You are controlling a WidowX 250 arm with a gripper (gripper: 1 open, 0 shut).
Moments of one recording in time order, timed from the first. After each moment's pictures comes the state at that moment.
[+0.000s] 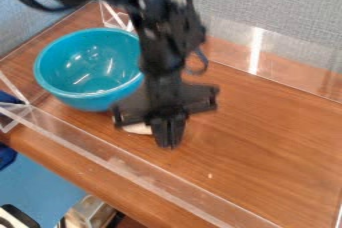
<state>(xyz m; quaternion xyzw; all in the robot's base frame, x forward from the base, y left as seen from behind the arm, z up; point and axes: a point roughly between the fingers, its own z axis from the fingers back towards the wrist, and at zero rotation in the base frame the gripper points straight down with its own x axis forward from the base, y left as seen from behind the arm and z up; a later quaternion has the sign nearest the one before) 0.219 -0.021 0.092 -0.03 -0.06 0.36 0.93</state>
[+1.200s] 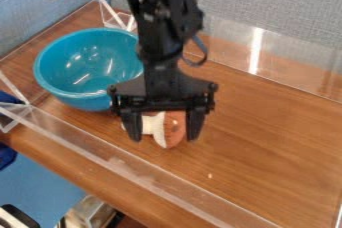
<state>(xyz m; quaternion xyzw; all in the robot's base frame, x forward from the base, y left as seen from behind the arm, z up) 0.222 -0.017 0.083 -0.01 -0.04 0.28 0.96</state>
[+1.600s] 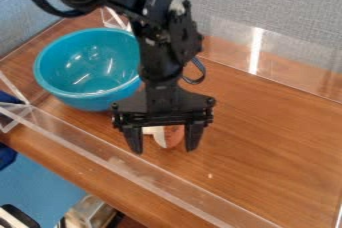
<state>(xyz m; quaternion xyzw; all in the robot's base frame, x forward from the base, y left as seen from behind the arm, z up) 0.224 -0.014 0.063 -0.01 -0.05 0.31 0.95</state>
